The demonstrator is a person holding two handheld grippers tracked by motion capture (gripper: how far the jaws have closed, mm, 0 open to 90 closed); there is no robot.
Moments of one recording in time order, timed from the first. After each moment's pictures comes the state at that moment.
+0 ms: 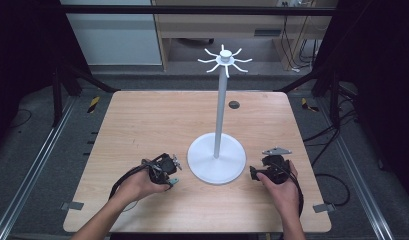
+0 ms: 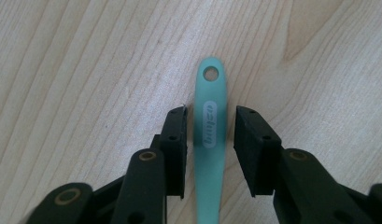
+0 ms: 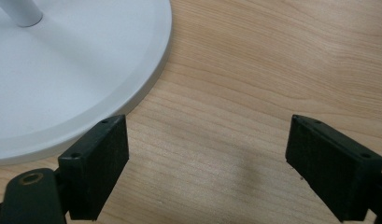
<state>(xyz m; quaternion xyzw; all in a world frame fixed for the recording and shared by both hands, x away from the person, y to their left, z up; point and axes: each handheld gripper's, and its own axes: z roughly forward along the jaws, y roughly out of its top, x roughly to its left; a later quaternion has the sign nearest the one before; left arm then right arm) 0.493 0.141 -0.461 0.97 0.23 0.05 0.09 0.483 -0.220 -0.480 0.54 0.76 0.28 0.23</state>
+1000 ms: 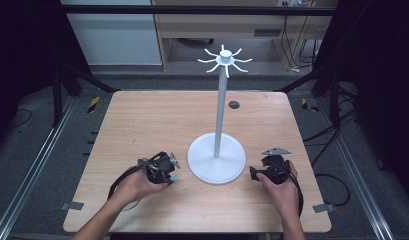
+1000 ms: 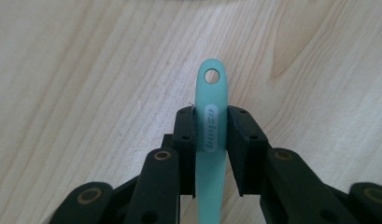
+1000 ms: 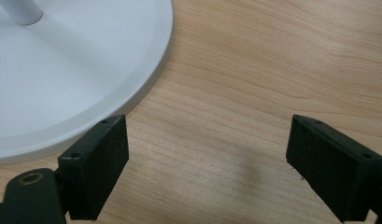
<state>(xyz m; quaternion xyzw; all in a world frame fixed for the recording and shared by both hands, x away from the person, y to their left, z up) 0.485 0.151 -0.441 0.96 0.22 0.08 0.16 0.483 -0.220 -0.481 0.54 0.76 0.28 0.23</state>
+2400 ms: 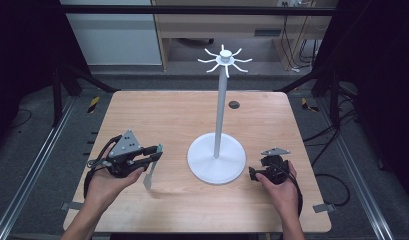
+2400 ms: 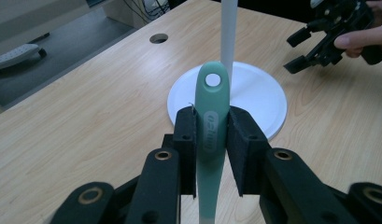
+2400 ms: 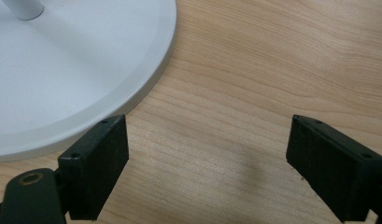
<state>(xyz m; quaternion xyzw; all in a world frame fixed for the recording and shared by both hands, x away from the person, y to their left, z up) 0.440 0.206 -0.335 0.84 0.26 0.20 0.44 0.483 -0.217 -0.482 0.54 0.76 0.28 0.23</state>
